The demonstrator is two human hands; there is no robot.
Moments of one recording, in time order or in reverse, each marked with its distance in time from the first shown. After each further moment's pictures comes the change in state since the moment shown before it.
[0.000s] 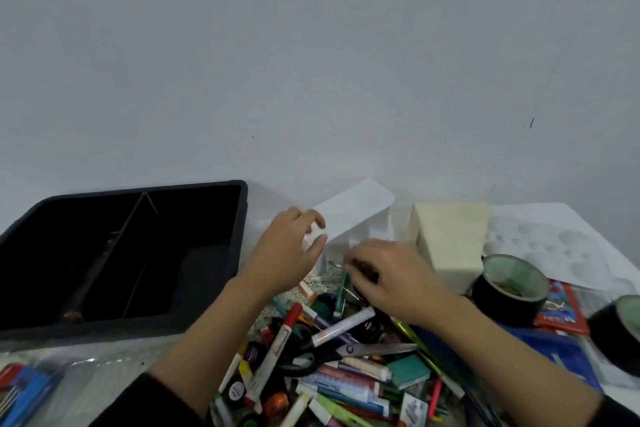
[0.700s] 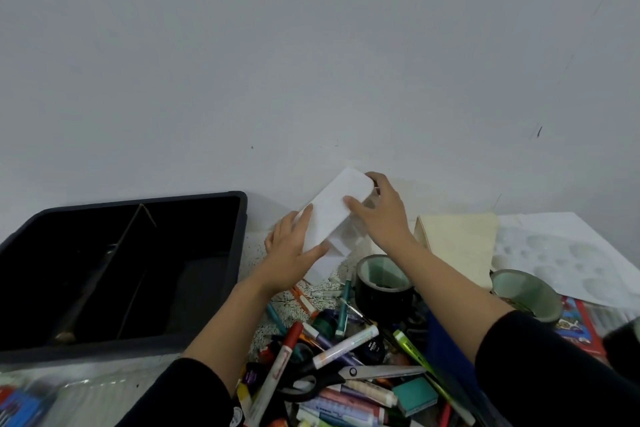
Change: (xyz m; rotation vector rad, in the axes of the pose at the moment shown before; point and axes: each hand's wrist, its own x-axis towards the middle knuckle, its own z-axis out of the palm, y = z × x) left_hand 0.030 -0.028 0.027 -0.107 -0.194 -0.225; right_hand 0.101 0.048 0.009 0.593 0.407 0.531
